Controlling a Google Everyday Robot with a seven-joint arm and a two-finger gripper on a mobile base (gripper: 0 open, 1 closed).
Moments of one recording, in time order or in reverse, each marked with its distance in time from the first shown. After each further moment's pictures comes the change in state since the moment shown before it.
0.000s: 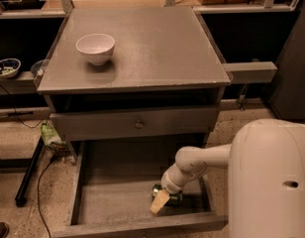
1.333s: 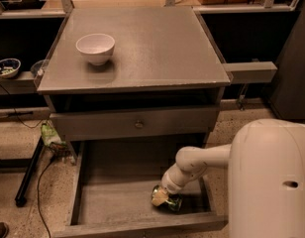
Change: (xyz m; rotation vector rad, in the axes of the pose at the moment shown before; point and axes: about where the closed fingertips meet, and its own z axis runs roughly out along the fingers) arm 0.000 0.000 0.000 0.000 0.001 0.000
